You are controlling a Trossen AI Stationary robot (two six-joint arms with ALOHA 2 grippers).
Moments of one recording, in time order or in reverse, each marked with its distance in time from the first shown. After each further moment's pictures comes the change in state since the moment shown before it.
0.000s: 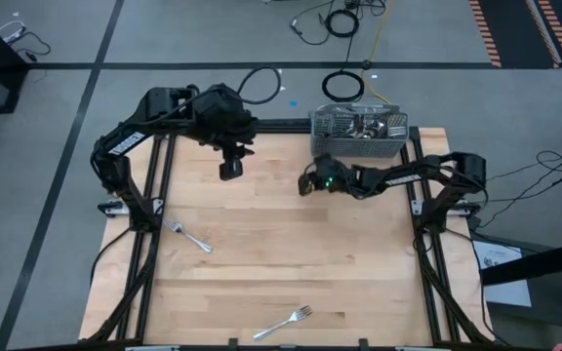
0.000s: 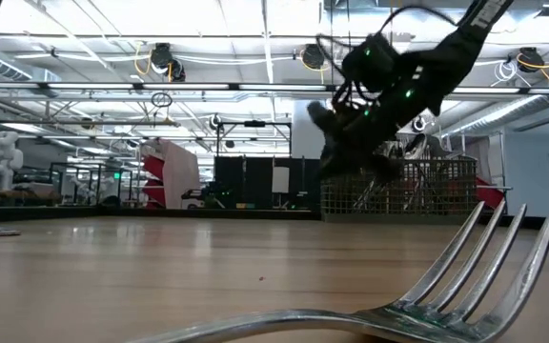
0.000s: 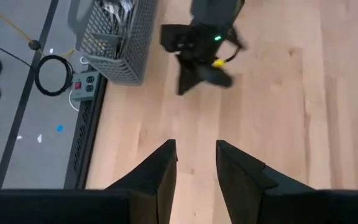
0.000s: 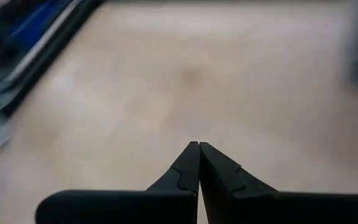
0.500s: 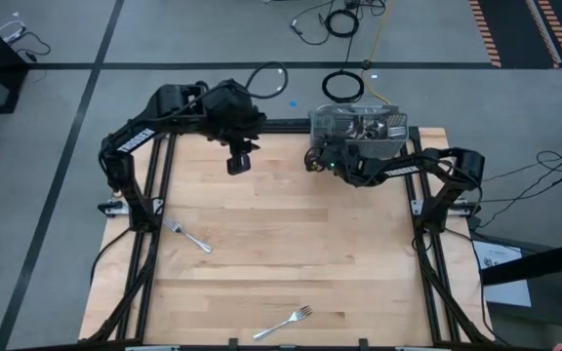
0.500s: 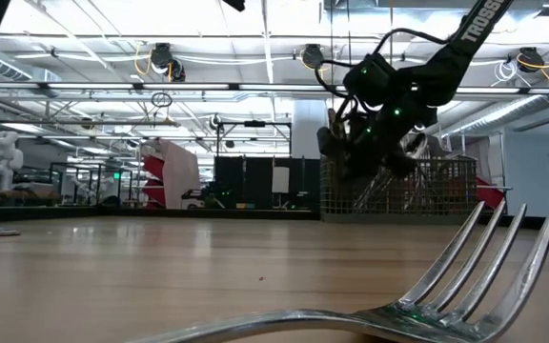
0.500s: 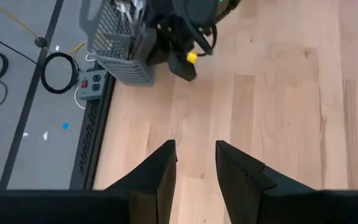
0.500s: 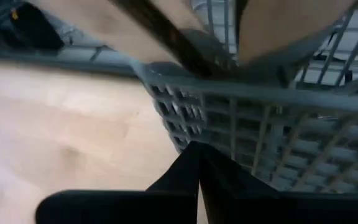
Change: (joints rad) left arm 0.036 0.040 0.001 0.028 -0.002 0.028; right arm -0.125 0.021 -0.001 -0.009 0.326 -0.134
